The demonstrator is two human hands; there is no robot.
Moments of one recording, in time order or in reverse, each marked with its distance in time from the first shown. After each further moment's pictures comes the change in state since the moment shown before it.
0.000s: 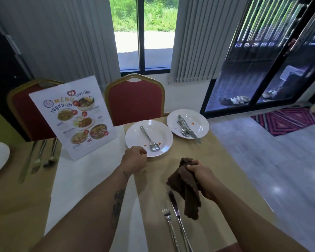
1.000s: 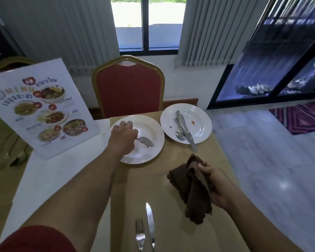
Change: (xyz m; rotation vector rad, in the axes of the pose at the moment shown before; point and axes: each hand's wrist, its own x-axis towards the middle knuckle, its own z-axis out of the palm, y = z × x) left_hand 0.100 0.048 0.016 0.795 0.161 0.308; right_hand 0.091 -0.030 -0.082 0.373 -0.160 0.283
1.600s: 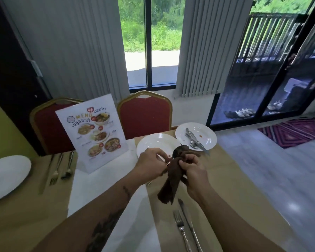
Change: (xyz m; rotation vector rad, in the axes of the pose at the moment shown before) left_hand -0.165 -0.015 -0.135 -1.028 -0.170 -0.135; right_hand -0.082 0.082 0.156 0.049 0.090 -0.501
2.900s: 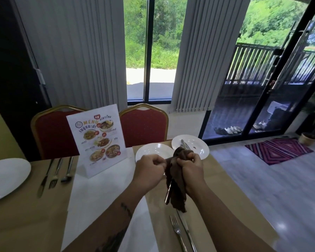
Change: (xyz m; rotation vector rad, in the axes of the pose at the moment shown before) left_hand -0.056 0.012 -0.017 -0.199 0.183 0.065; right_hand -0.037 -0.026 0.025 -0.062 0.097 -0.193
